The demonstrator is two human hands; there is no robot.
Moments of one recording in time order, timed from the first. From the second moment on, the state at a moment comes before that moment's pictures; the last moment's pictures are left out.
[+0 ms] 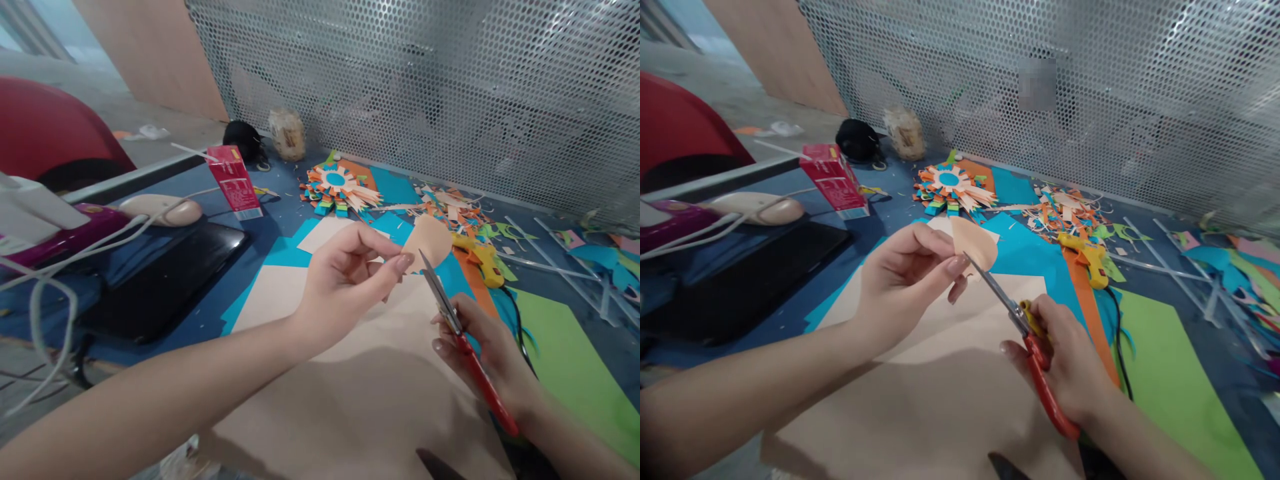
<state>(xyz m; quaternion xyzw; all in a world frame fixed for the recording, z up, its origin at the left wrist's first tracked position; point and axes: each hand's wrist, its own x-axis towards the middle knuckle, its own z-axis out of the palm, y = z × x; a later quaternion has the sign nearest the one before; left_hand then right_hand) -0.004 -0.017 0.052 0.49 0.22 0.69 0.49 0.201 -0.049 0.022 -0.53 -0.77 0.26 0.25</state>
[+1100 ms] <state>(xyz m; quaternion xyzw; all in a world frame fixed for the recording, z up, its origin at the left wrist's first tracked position) -0.004 -0.019 0.053 0.51 0.26 0.62 0.54 0.191 -0.046 0.040 -0.55 -0.76 0.24 0.23</state>
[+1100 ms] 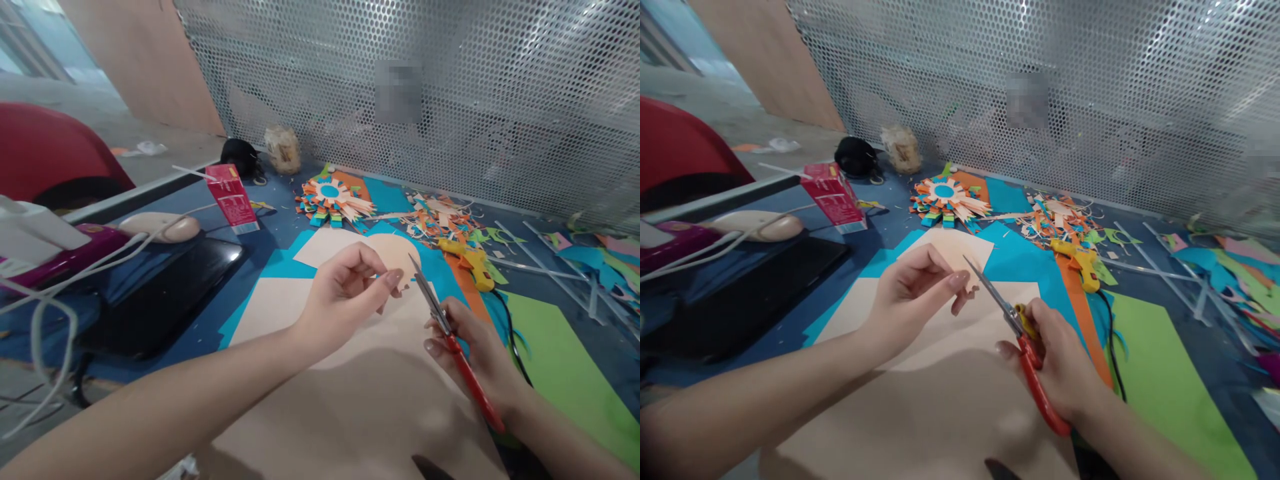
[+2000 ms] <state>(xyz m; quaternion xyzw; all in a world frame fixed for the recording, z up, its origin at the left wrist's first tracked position) -0.001 -0.018 0.051 0.46 0.24 0.60 0.61 0.193 -0.045 0.036 -0.54 -0.76 0.24 0.26</state>
